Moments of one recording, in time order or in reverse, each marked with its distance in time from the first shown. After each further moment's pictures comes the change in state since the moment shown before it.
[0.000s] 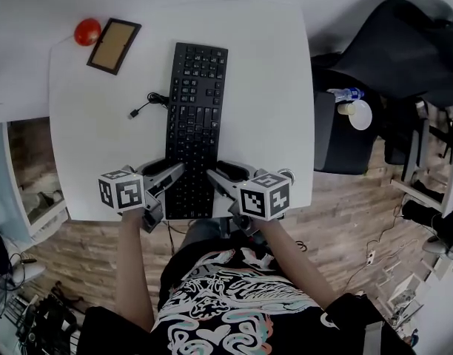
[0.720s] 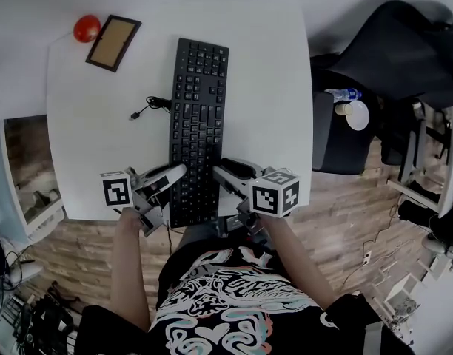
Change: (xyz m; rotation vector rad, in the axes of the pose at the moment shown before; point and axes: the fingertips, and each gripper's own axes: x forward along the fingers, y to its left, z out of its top) left arm -0.007 -0.024 0.003 -0.288 -0.104 -0.370; right arm 0.000 -0.007 0.003 0.038 -0.040 0.043
